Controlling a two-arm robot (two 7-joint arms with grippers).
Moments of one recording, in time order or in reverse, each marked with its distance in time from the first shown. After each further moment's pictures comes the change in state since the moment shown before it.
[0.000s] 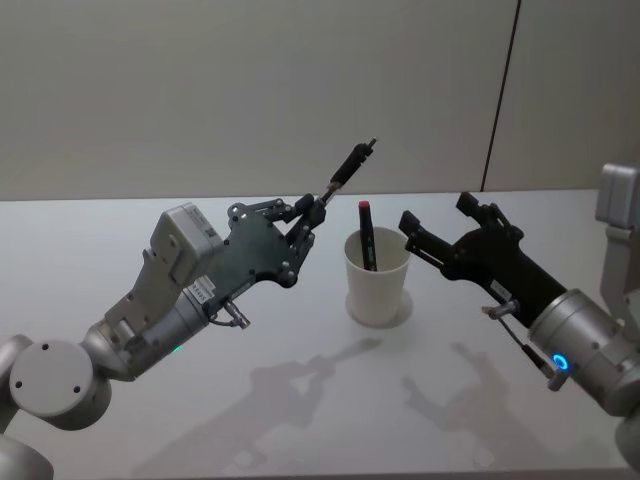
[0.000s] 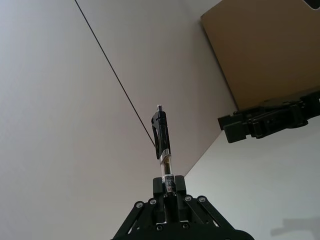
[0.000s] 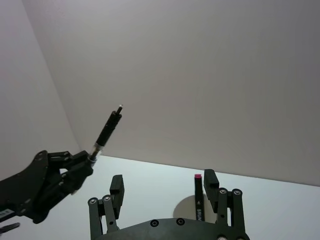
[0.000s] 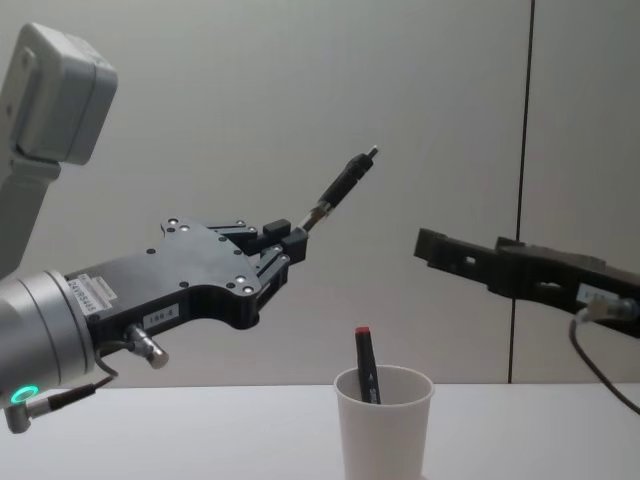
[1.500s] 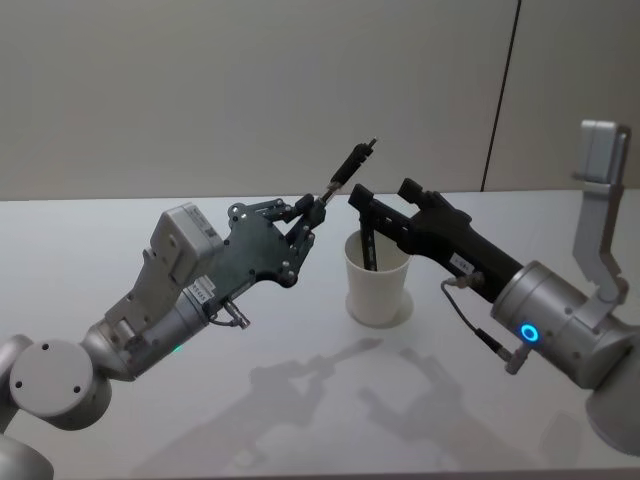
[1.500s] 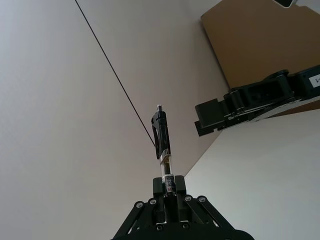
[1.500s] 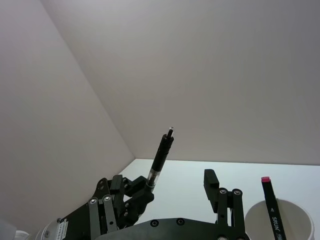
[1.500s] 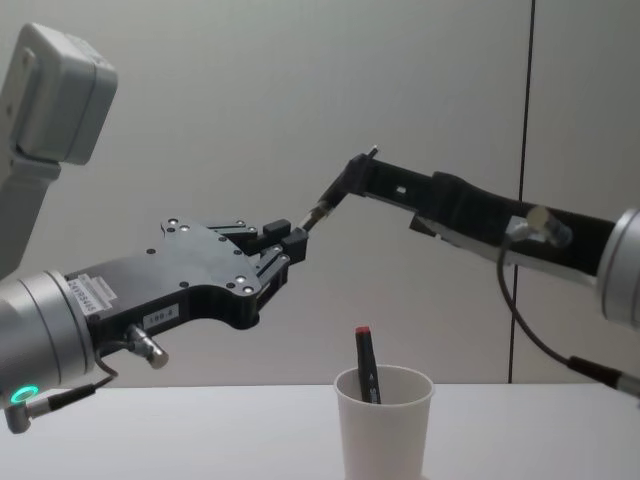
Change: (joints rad) left arm 0.000 0.000 0.000 0.000 0.000 0.000 0.000; right arm 0.060 -0.044 -0.033 -0.028 0.219 0.185 0.020
